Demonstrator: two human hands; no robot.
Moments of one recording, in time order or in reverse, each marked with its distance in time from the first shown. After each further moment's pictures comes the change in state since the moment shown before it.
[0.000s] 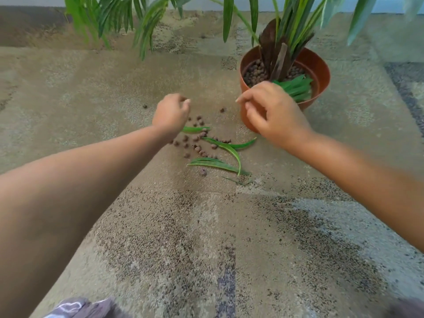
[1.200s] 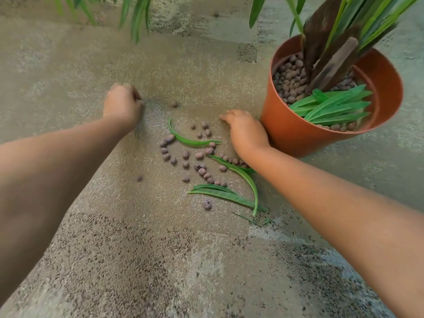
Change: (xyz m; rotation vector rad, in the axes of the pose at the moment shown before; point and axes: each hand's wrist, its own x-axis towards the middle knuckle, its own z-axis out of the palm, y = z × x) left_hand 0.108 -0.120 -0.003 0.262 0.122 -0.187; right_hand 0.068 0.059 0.157 -0.198 -0.294 0.276
